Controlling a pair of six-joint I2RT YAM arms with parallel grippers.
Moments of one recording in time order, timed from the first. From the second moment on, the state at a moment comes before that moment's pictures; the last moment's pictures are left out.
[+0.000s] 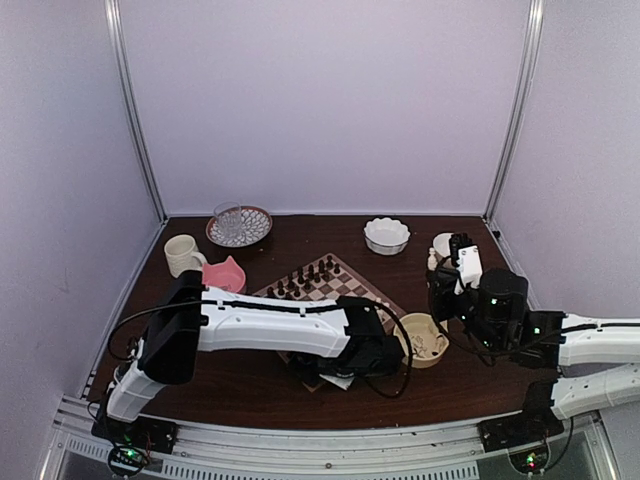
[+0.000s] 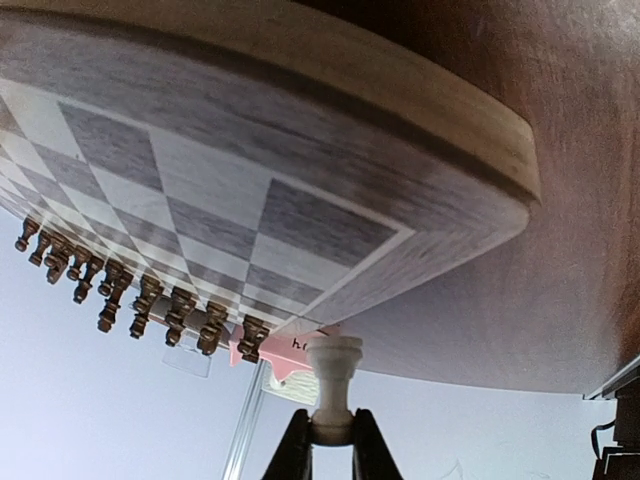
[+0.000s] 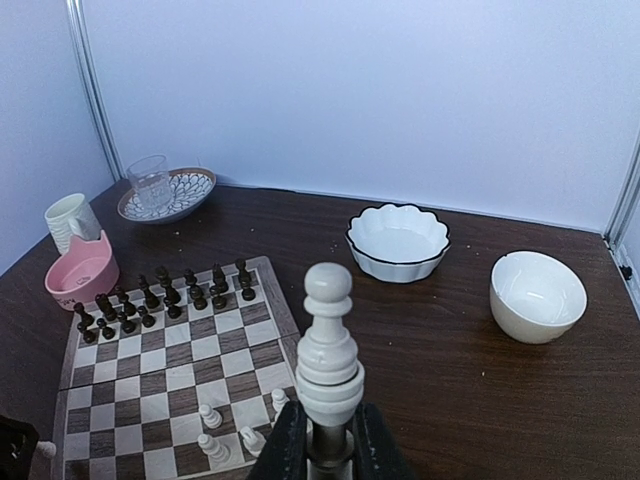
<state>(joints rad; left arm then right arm) -1.37 2.33 1.99 -1.61 -0.66 0.54 0.96 0.92 0.46 0.22 0.62 0.23</state>
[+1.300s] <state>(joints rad) -1.42 2.41 2.04 -1.57 -0.70 0.63 0.96 0.91 0.45 0.22 0.61 0.23</state>
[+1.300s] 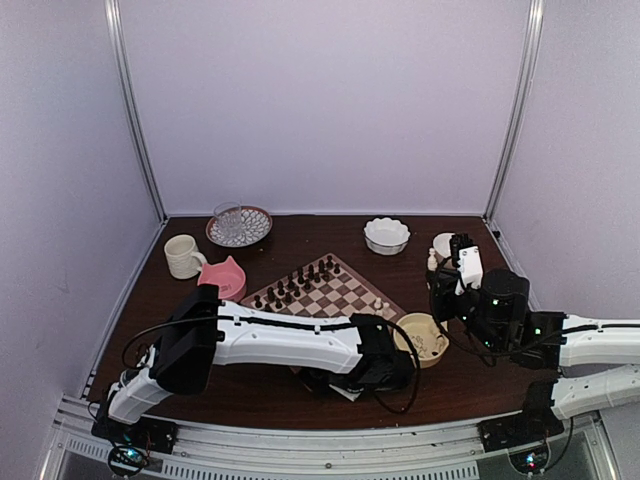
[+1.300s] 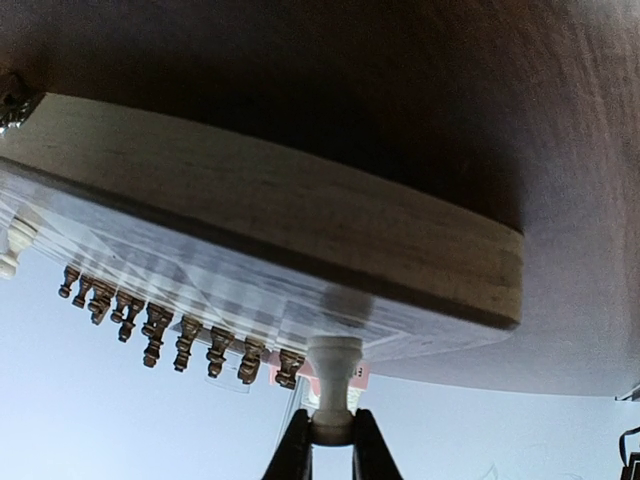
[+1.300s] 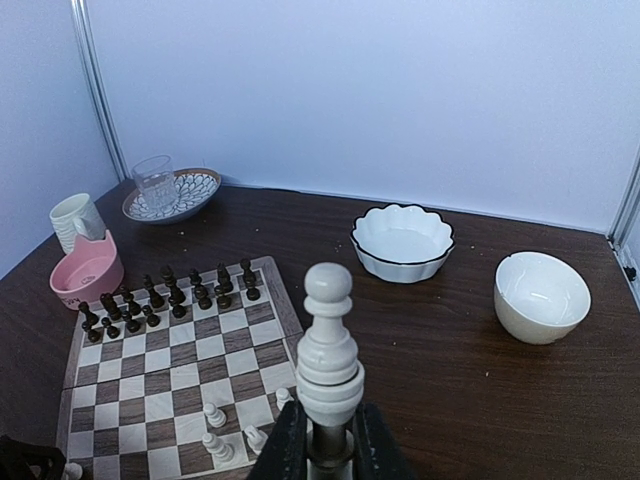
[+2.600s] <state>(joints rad) -1.42 2.41 2.03 -1.55 -0.73 0.62 0.96 0.90 0.45 0.22 0.61 0.23</state>
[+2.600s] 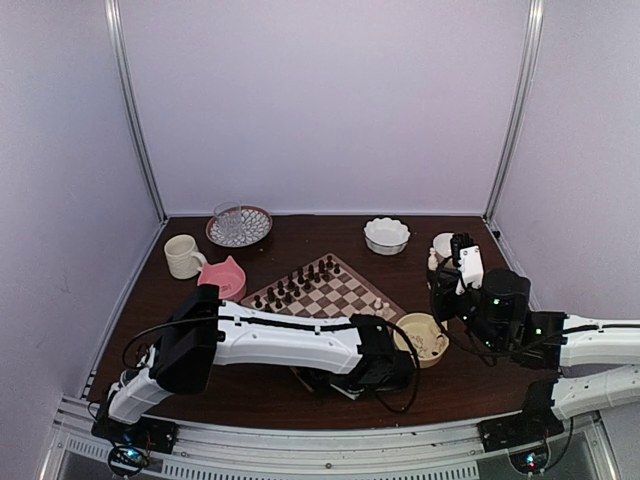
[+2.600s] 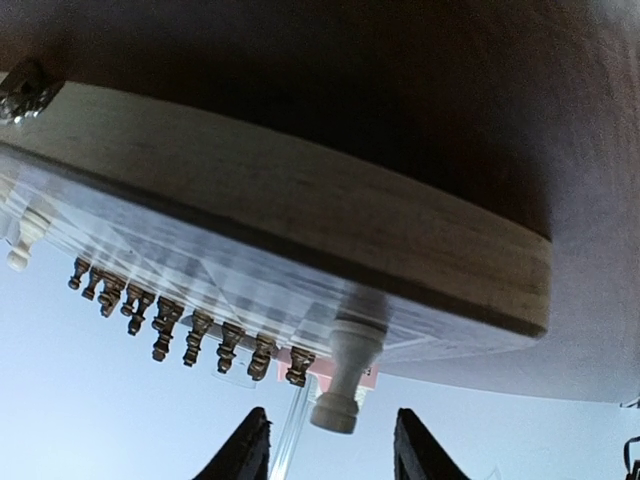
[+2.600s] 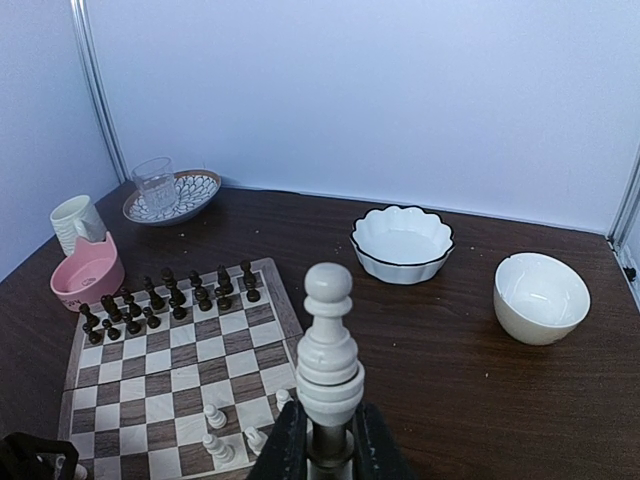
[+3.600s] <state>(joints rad) -1.44 1.87 1.84 -1.31 -0.61 0.37 0.96 0.88 0.45 0.22 0.58 0.21</state>
